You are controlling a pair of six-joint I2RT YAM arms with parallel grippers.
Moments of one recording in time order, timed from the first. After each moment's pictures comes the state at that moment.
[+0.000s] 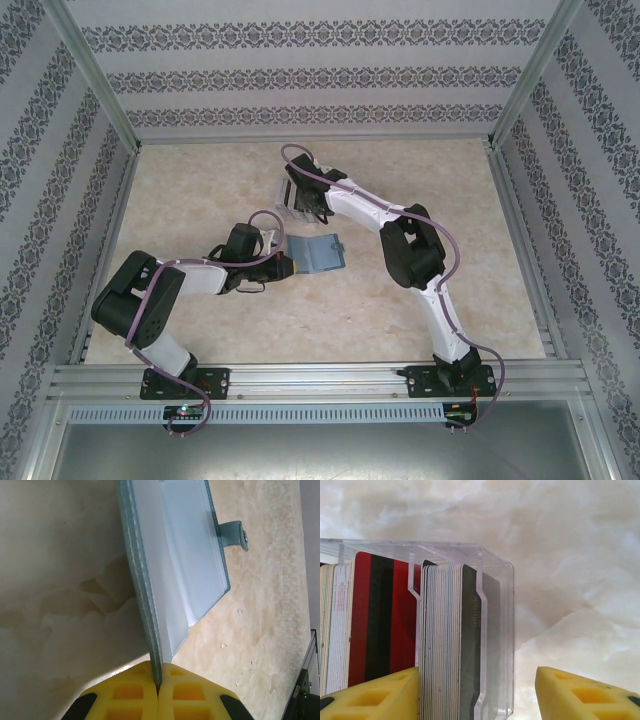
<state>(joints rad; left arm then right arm) -0.41 1.62 0.59 0.25 0.55 -0.62 0.64 2.32 1.95 -0.72 0.27 0.74</state>
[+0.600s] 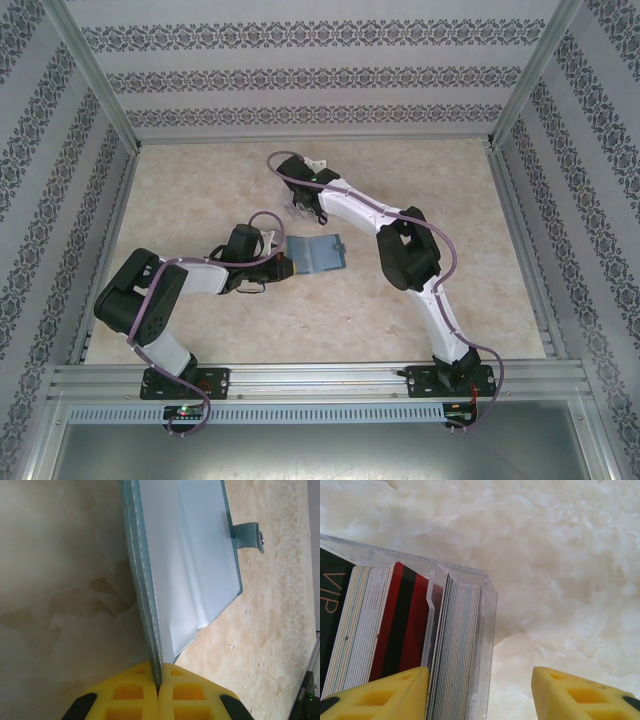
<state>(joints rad) -0.41 1.64 0.59 0.26 0.55 -0.62 0.68 2.33 2.02 -0.81 0.51 0.56</state>
